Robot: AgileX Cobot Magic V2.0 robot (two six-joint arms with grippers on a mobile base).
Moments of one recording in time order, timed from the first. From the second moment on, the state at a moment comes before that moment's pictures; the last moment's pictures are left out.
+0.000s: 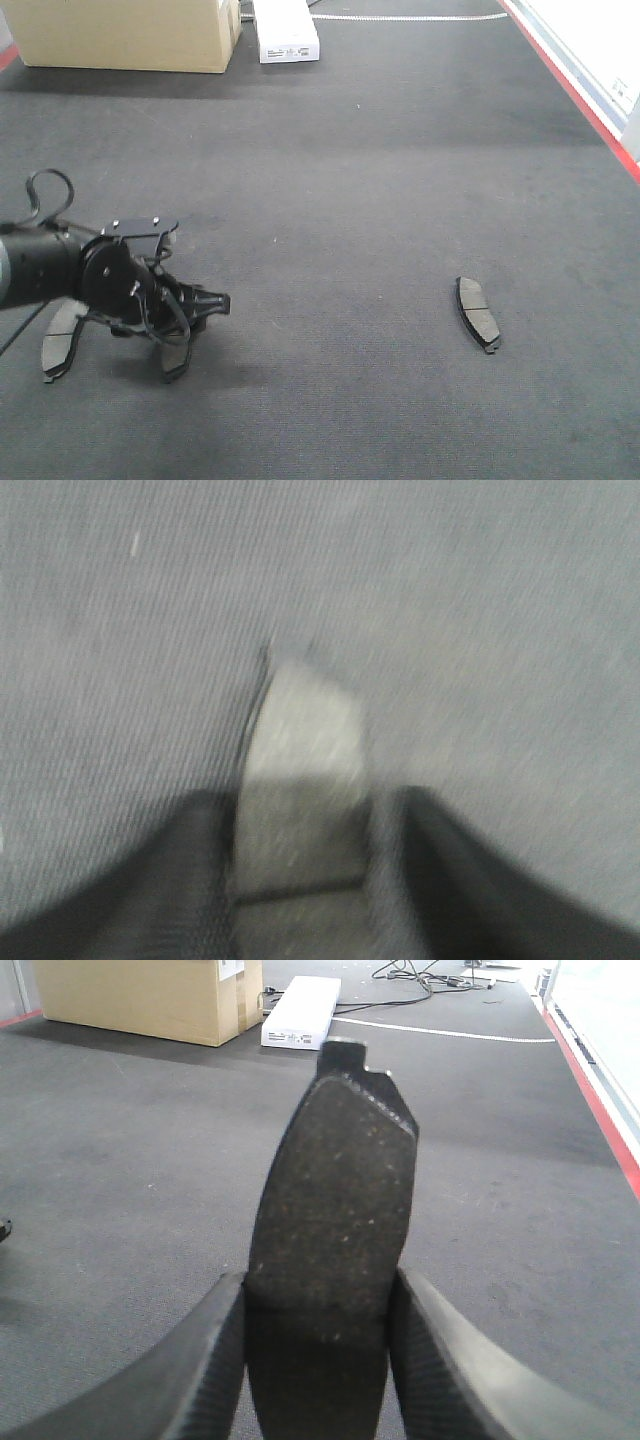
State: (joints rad) left arm -0.37 1.79 -1.02 0.01 0.47 -0.42; right arm 0.14 0.12 -0.47 0.14 0.67 -0.20
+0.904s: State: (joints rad) left arm -0.37 0.94 -0.80 0.02 0.66 -0.28; right arm 0.14 0.12 -0.47 0.14 0.67 -0.20
